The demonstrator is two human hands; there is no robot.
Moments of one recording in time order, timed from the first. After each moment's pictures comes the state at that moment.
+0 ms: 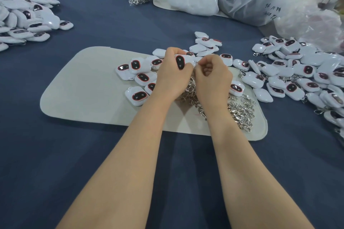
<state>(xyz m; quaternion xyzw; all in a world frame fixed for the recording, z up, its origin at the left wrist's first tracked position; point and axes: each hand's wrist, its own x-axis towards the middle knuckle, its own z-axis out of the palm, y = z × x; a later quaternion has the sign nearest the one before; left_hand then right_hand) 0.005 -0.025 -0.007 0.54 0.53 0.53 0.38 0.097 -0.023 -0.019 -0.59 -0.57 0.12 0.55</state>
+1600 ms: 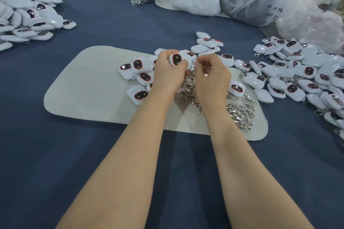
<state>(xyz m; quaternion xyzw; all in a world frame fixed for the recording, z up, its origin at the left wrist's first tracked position) 0.004 -0.022 -0.003 0.39 0.52 0.58 0.48 0.092 -0.025 -0.017 -0.57 -0.58 0.13 0.56</state>
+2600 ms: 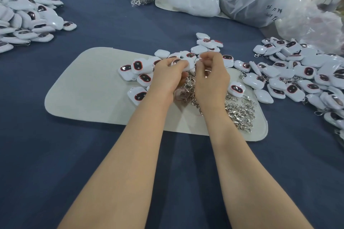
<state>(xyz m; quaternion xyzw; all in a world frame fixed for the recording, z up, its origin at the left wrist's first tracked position) 0.001 -0.021 -0.002 0.34 0.51 0.56 0.56 0.090 -0.026 -0.018 -0.56 -0.58 0.14 0.58</state>
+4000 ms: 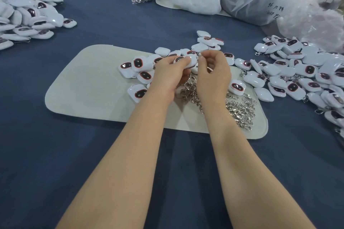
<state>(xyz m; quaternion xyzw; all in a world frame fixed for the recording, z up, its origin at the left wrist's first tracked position) 0.002 -0.022 -0.003 0.35 0.48 0.56 0.58 0.089 -0.027 -0.014 -0.55 -0.54 0.19 0.61</state>
